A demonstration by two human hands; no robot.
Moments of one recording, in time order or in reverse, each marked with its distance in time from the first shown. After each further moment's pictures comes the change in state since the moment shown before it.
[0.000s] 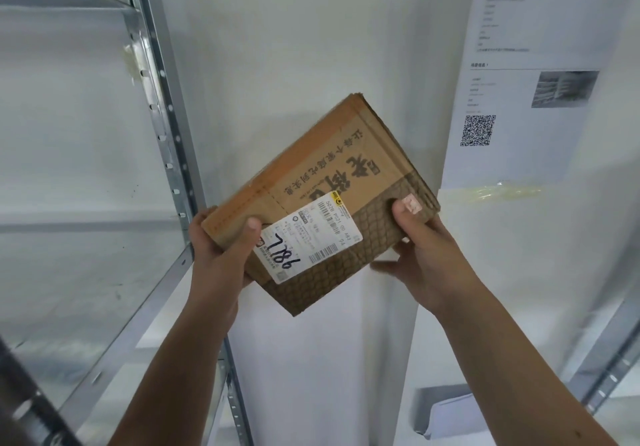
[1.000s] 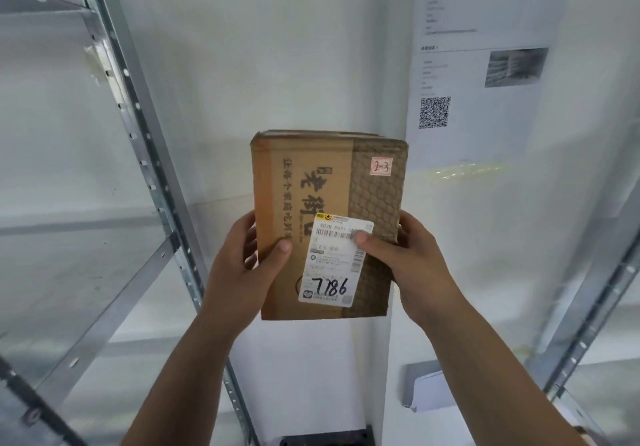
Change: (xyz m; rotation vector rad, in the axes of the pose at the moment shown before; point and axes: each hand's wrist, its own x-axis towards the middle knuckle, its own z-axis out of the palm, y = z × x) left_hand -0.047 -0.009 0.041 0.451 -0.182 0.126; right_hand -0.045 0.001 -0.030 -0.241 0.101 -0.024
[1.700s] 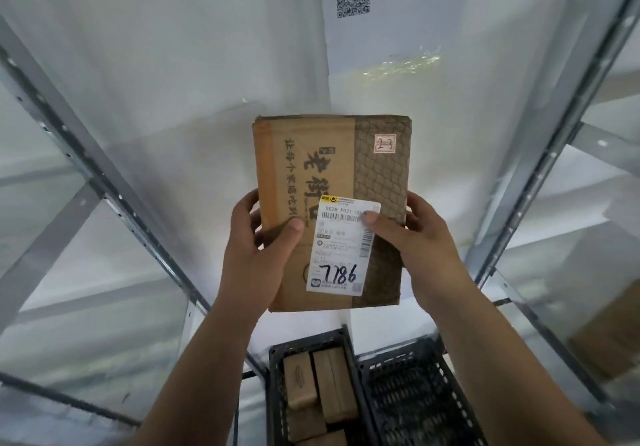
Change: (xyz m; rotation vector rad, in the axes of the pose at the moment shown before) left_hand -0.079 0.001 0.095 -0.040 -0.098 -0.255; right_hand -0.092 0.031 -0.088 0.043 0.250 0.175
